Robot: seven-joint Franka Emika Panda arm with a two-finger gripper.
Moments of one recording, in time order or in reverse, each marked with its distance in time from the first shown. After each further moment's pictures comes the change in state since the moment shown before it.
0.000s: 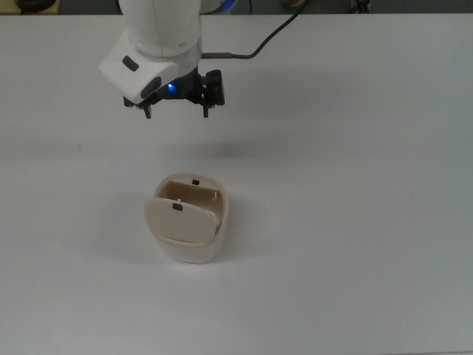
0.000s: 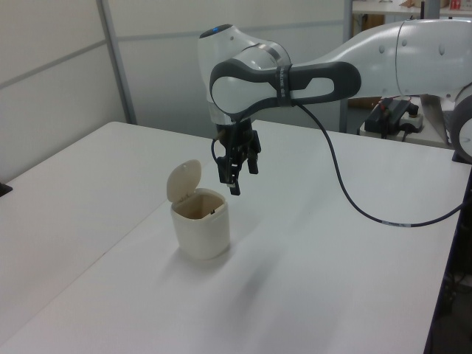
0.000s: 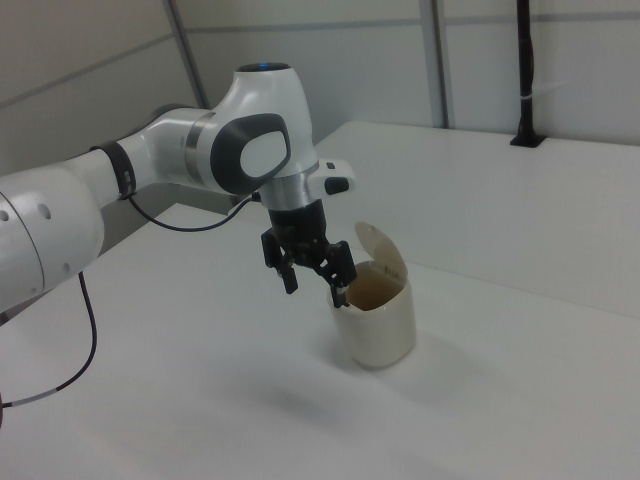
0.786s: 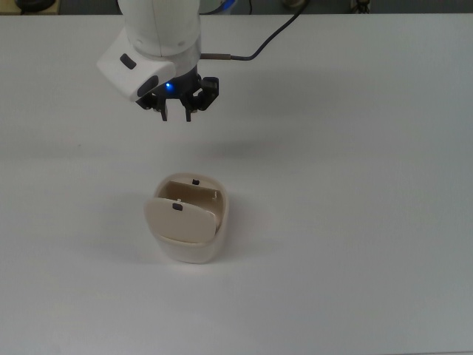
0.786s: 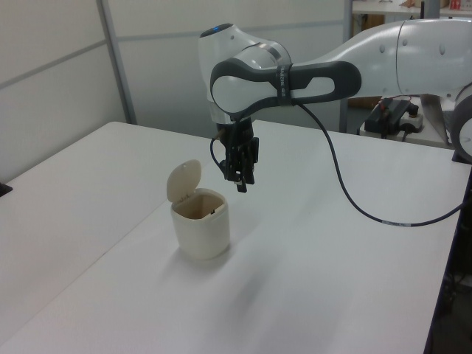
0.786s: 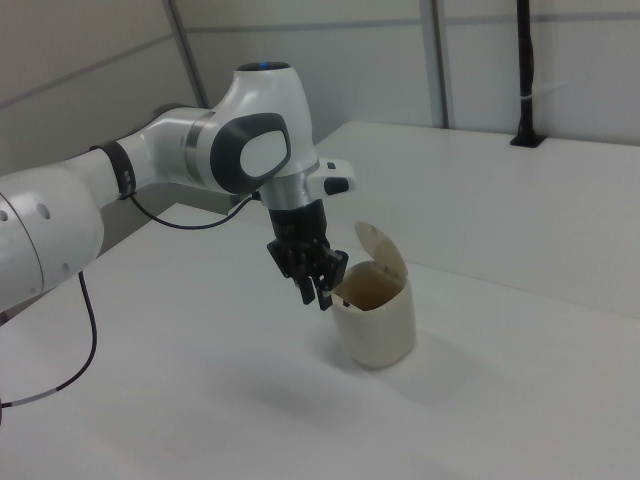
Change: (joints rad) arm -0.001 -0.002 -0.002 0.000 0.000 0.000 0.038
